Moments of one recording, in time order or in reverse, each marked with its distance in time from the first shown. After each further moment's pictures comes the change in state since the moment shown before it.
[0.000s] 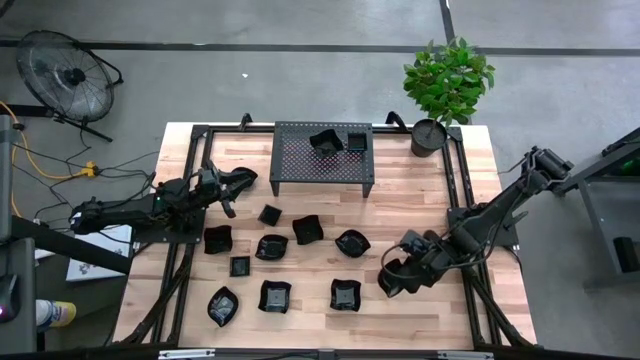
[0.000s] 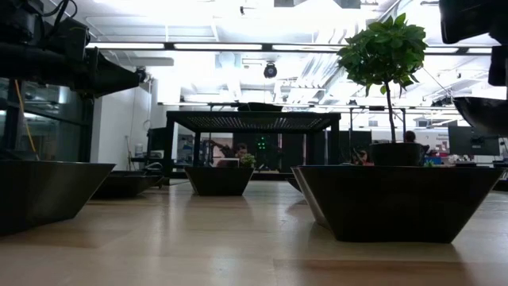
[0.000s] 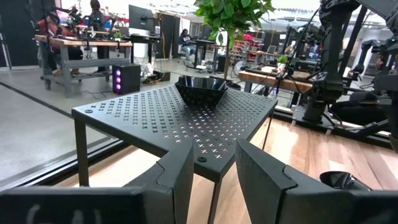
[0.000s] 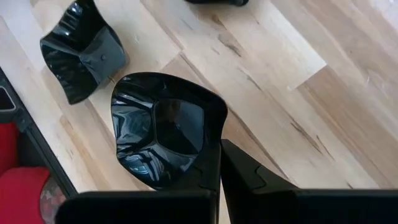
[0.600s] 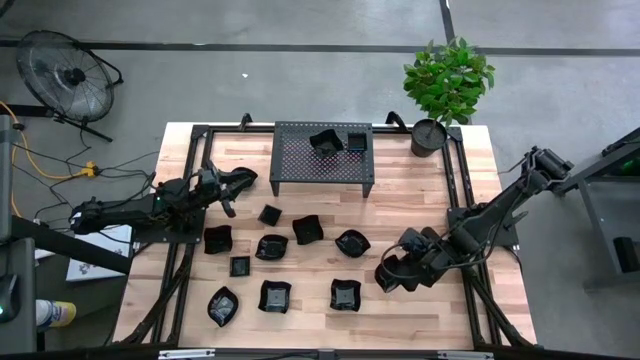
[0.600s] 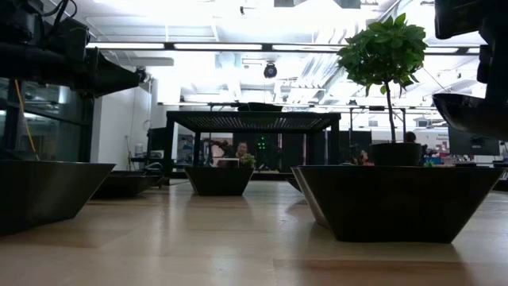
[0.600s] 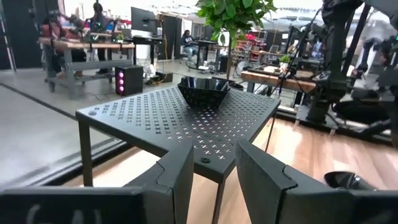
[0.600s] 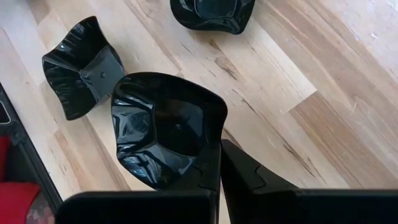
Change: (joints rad) left arm 0.000 0.000 0.000 0.003 -0.012 0.018; right arm 0.000 0.000 0.000 0.004 0.076 -0.037
